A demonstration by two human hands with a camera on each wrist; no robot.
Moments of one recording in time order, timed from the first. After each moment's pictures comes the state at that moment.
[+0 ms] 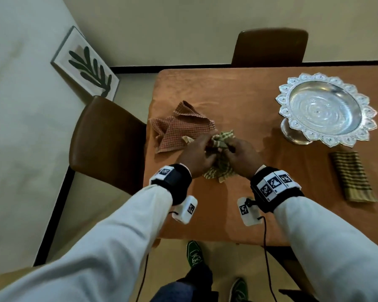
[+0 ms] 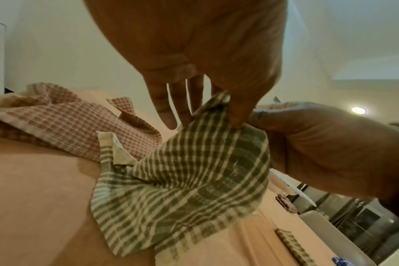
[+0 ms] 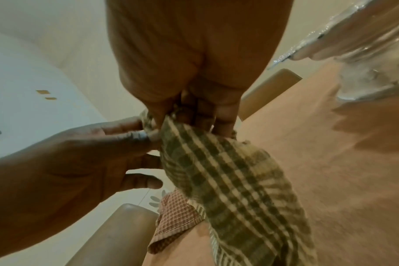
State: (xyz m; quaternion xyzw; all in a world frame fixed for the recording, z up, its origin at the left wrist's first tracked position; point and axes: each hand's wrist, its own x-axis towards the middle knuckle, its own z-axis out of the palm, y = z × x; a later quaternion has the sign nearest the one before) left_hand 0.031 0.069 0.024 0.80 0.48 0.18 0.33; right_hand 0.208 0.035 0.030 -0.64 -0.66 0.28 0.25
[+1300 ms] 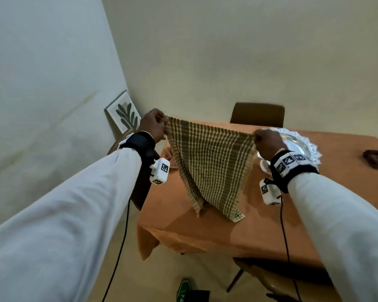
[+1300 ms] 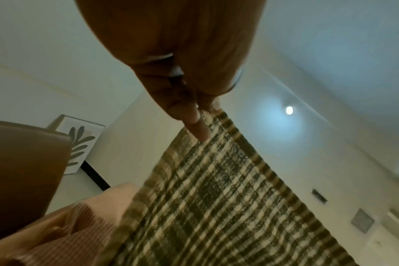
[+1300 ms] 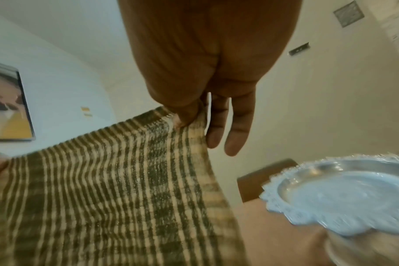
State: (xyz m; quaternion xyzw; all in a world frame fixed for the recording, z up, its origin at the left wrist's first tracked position) left_hand -0.038 -0.003 0.227 0.59 0.62 0.44 0.27; right_hand 0.319 -0.045 0.201 -0.69 -0.68 0.12 0.23
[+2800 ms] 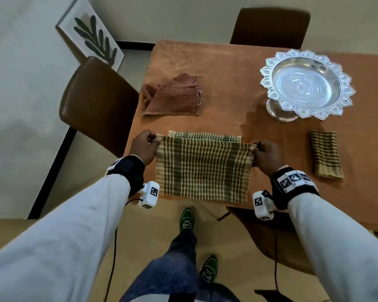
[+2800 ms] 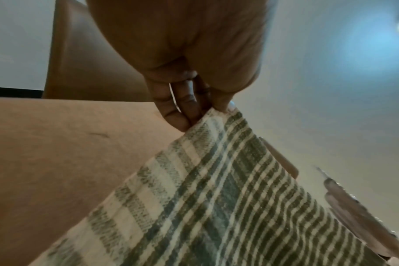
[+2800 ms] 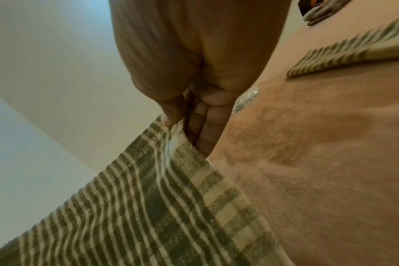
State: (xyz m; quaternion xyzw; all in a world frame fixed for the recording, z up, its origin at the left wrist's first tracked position) left_hand -0.032 -0.035 -0.024 0.55 0.70 0.27 0.36; right_hand 0.346 -0.080 -0.031 -0.70 -0.43 0.45 0.35
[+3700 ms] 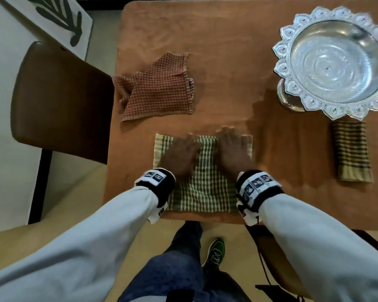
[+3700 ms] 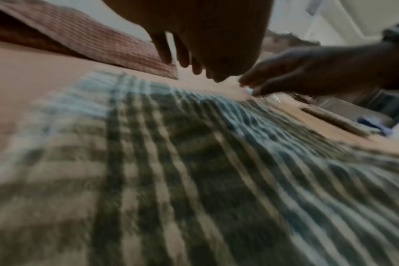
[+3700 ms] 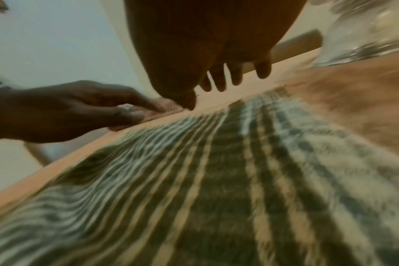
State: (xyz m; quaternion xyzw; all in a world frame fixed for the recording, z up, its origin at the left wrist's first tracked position) left_hand 0.064 0.023 -0.105 0.88 0.45 0.02 0.15; right_hand 0.264 -0.002 -0.091 -0.67 -0.70 0.24 -0.04
